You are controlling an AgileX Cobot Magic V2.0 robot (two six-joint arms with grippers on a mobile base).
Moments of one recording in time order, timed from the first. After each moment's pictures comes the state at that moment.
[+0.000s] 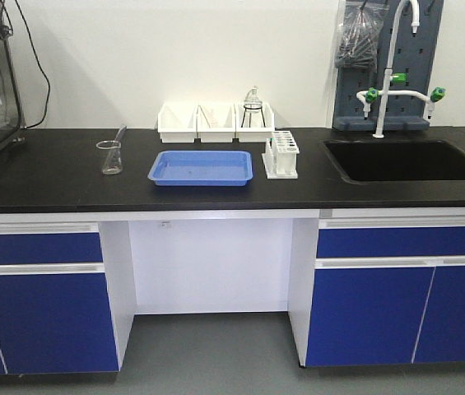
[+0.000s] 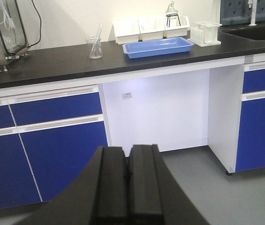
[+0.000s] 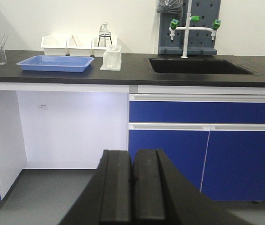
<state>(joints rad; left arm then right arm) -0.08 -0.01 0.03 0.03 0.15 0.02 0.01 -0.01 0.03 -0.02 0.11 0.03</state>
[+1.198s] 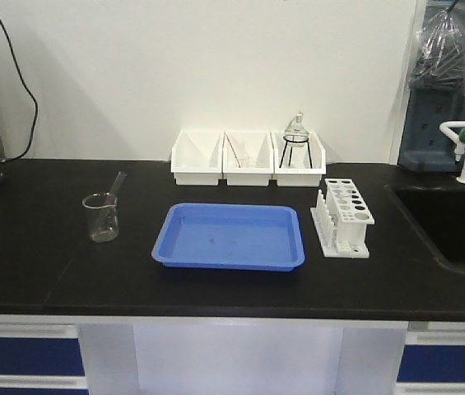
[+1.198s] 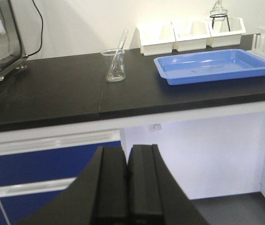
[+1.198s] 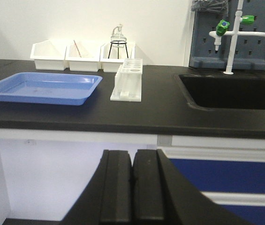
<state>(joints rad) -0.08 -0.01 0.03 0.03 0.15 0.02 0.01 -0.01 0.03 -0.02 0.11 0.03</state>
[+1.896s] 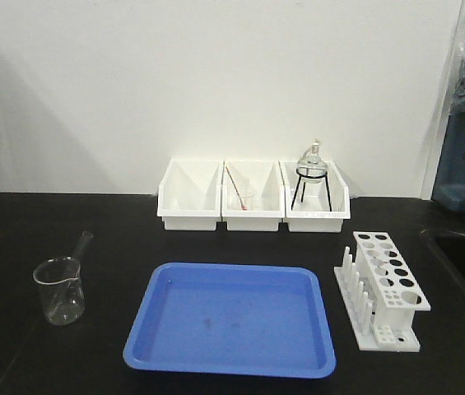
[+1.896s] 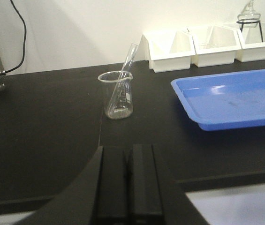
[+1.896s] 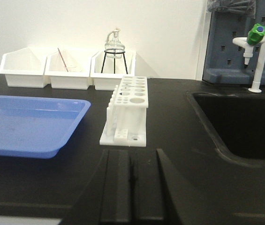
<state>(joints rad) -0.08 -0.01 0.03 0.03 0.15 0.02 0.01 -0.01 0.03 -0.02 0.11 0.03</state>
